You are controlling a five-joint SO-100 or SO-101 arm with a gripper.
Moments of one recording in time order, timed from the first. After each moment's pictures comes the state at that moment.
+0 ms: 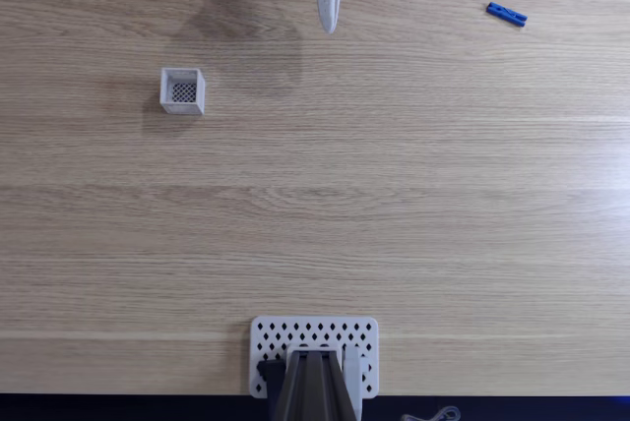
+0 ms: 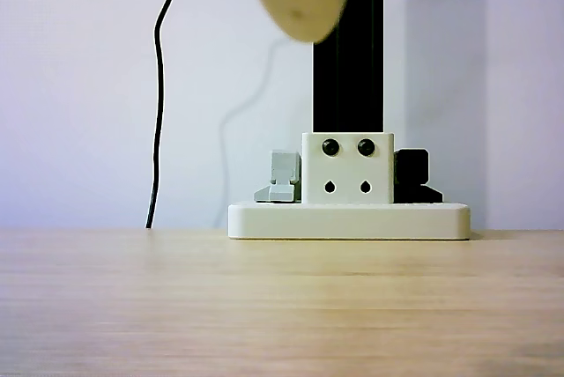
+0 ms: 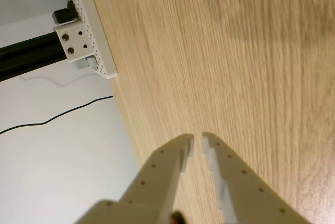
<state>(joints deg) -2.9 190.0 176.0 52.0 8.2</state>
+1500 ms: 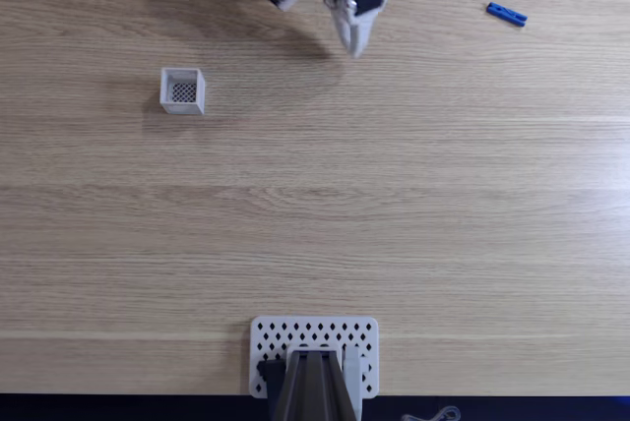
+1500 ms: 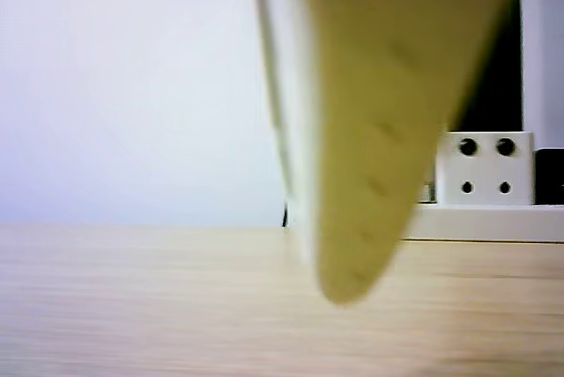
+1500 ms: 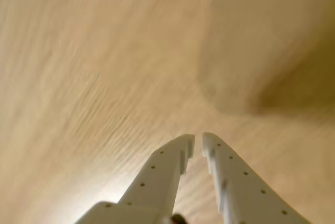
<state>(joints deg) -11.9 127.2 159.3 21.8 -41.0</state>
